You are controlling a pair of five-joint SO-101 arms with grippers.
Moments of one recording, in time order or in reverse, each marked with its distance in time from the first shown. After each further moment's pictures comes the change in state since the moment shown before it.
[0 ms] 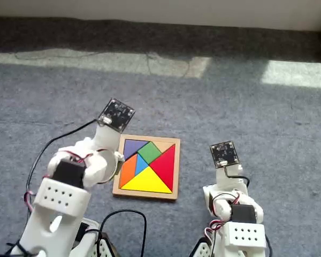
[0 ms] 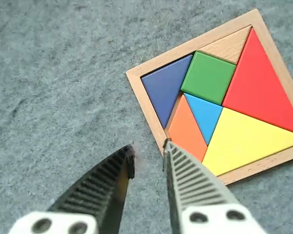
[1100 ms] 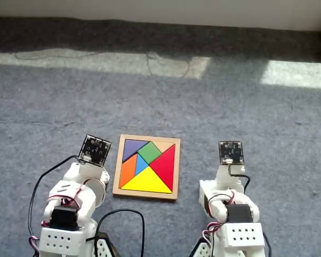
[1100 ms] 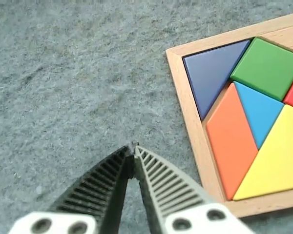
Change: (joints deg) left arm -8.4 -43.2 36.1 -2.8 0.0; right arm -6.9 0.0 0.7 -3.9 -17.6
